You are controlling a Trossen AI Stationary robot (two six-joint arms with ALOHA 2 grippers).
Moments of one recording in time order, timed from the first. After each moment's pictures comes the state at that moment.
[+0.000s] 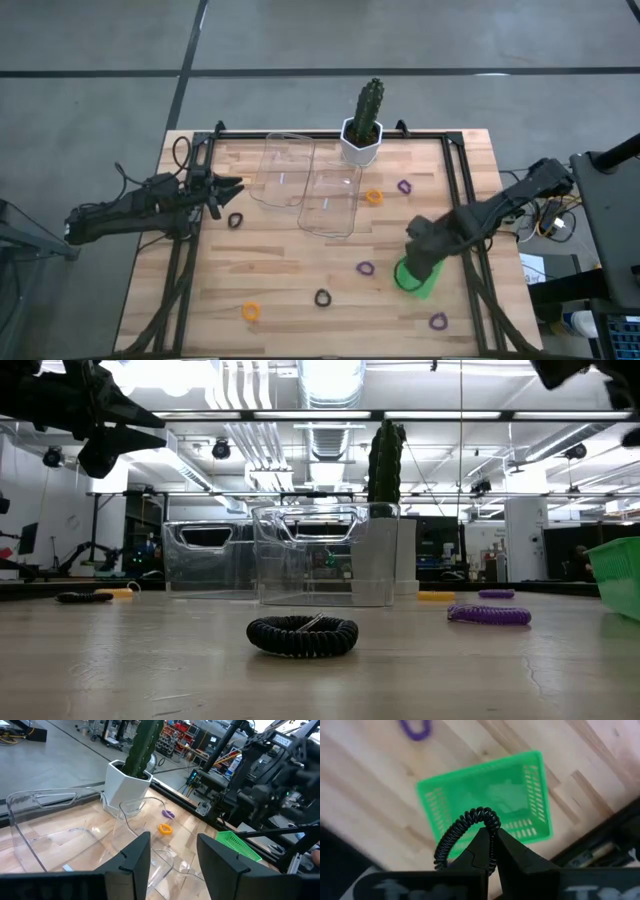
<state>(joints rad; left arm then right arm) 0.16 0.21 0.34 -0.29 -0.21 -0.47 0.51 1.34 1.16 -1.32 -0.01 1.35</state>
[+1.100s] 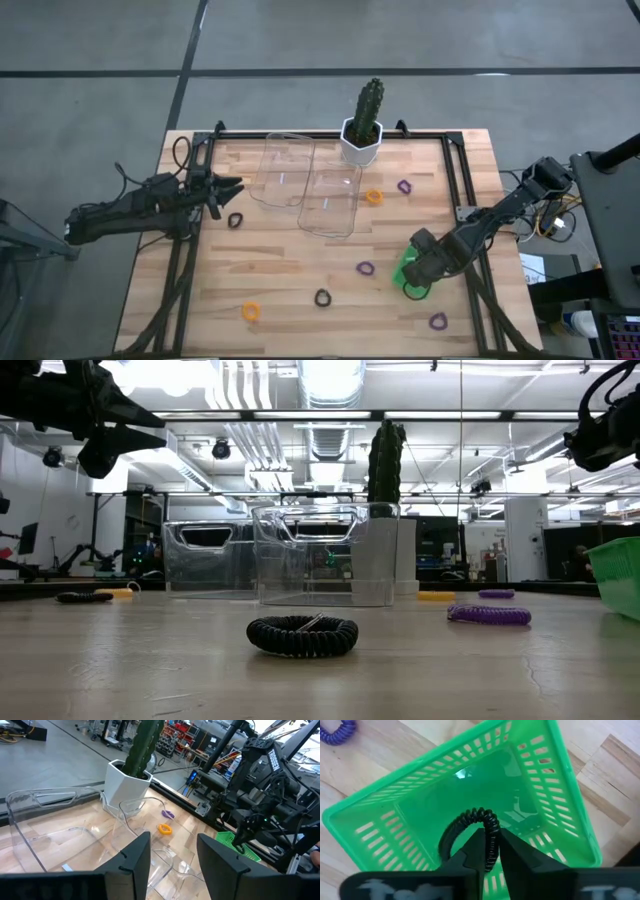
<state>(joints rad) 0.16 0.21 0.34 -0.29 -0.21 -0.48 0.62 1.33 0.79 -0.96 0.05 1.64</state>
